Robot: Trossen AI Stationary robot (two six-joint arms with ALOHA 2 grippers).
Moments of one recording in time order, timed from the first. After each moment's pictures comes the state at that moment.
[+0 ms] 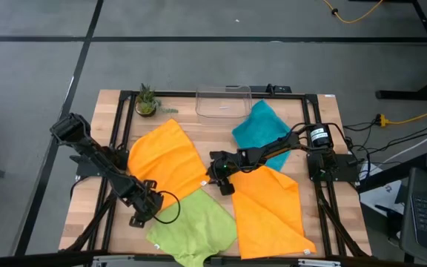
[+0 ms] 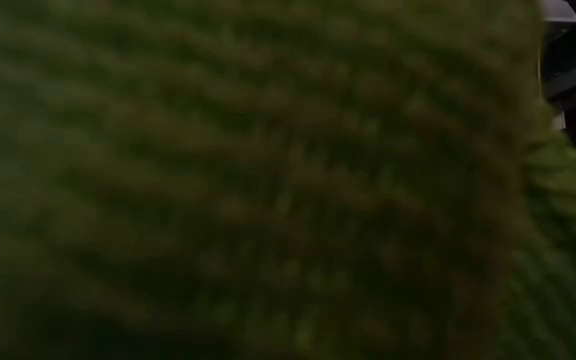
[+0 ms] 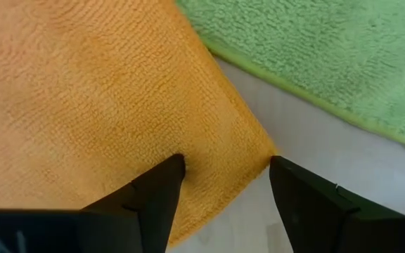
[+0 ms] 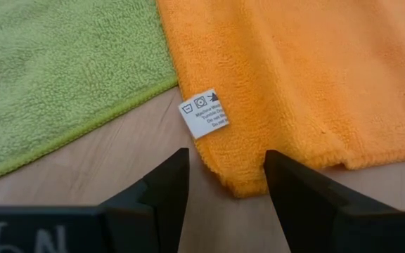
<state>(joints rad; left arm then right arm) -0.75 1.50 0.66 -0.53 0.02 -0.64 0.06 2.06 1.08 0.19 -0.13 -0.23</state>
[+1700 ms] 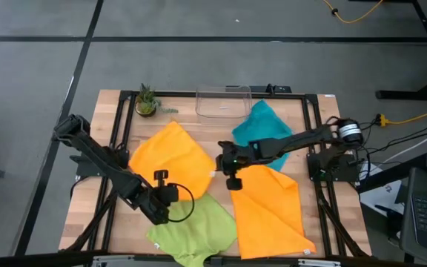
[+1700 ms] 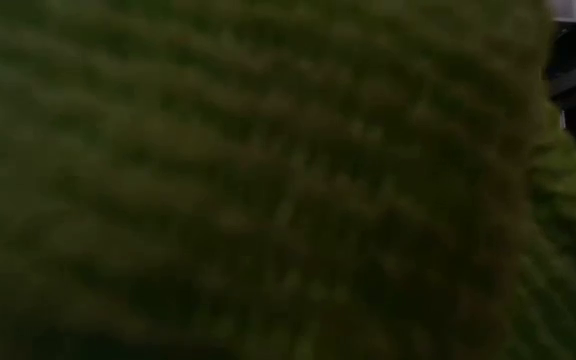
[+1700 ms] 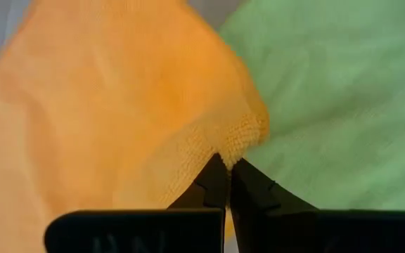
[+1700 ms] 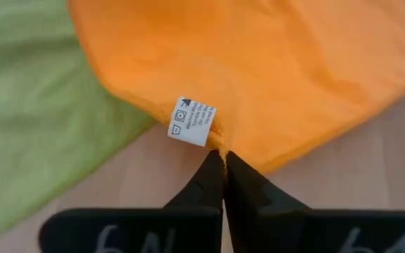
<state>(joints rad) -0.68 1.50 1.09 -0.81 -0.43 -0.70 0.10 1.74 1.14 -0.25 0.01 -0.04</state>
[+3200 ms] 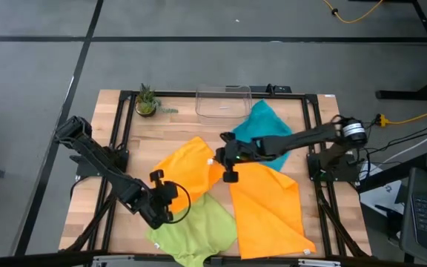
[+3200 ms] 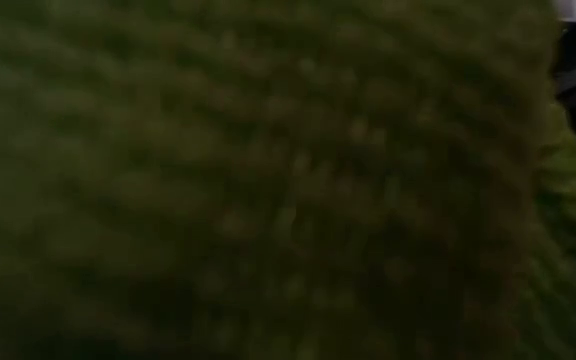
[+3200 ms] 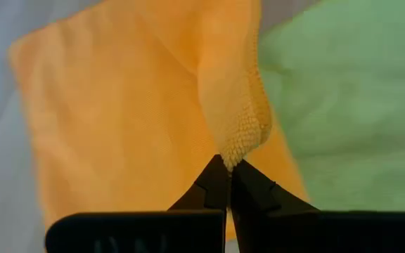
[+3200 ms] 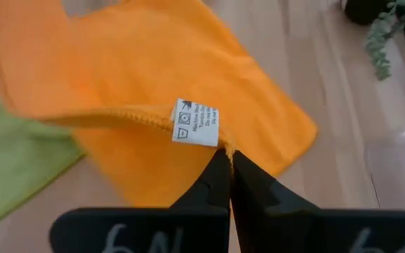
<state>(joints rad) -0.71 1.54 1.09 -0.85 -0.55 -0.95 0.08 1.72 1.14 -0.17 0.19 -0.11</state>
